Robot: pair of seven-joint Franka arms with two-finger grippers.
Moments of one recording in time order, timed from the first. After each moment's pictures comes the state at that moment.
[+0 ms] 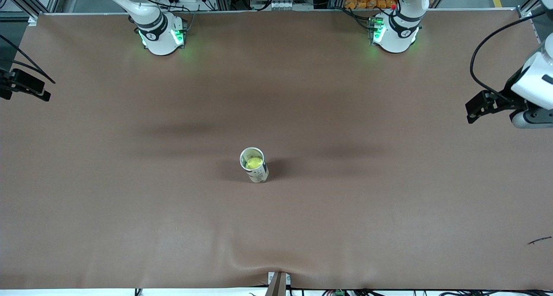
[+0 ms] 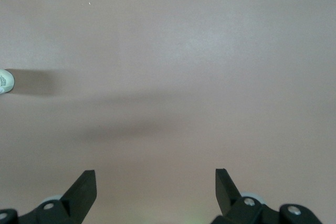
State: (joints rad) left arm 0.41 0.07 -0.54 -1.52 0.11 1.66 -0.12; right arm -0.01 0.02 -0.08 -1.49 0.01 1.47 -0.03
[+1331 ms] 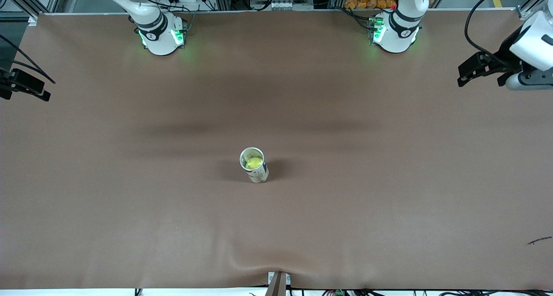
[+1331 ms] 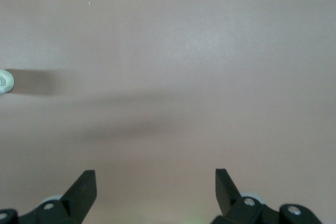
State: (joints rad) left arm 0.04 -0.10 -0.13 -1.63 -0.01 1.50 -0.11; right arm -0.01 0.02 -0.08 -1.49 0.01 1.47 -0.03
